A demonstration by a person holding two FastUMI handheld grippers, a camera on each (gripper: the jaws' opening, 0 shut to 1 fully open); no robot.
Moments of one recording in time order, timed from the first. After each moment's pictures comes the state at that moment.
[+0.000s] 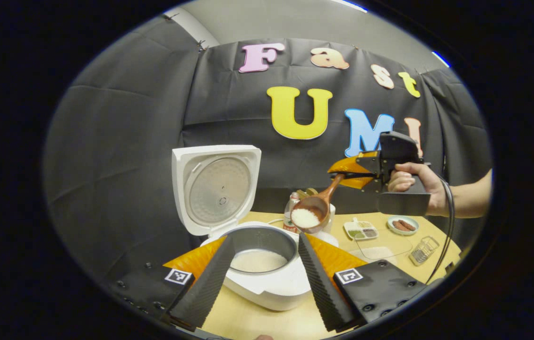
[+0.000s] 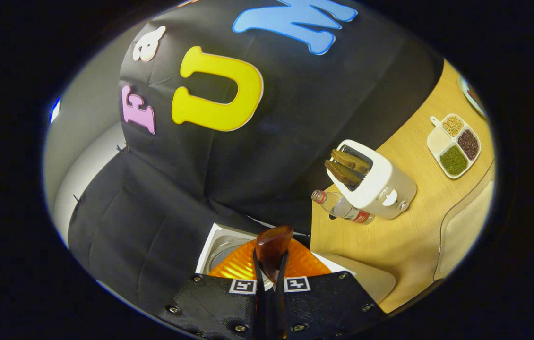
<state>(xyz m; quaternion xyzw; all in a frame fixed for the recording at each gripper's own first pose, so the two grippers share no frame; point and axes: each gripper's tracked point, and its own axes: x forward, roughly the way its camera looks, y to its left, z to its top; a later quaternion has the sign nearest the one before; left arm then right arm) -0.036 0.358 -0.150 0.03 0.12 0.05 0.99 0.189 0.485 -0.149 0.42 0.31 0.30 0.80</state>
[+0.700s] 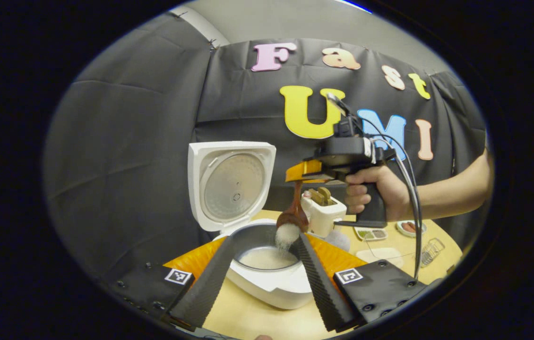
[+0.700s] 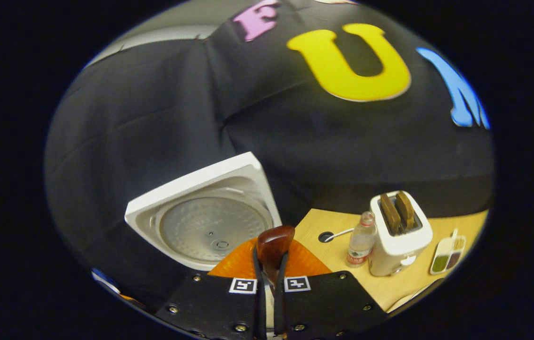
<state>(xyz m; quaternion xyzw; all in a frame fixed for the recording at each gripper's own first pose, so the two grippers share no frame) -0.043 0.380 -0.152 0.02 0.12 0.09 0.99 0.163 0.615 -0.174 -0.01 0.20 0.42 0.89</state>
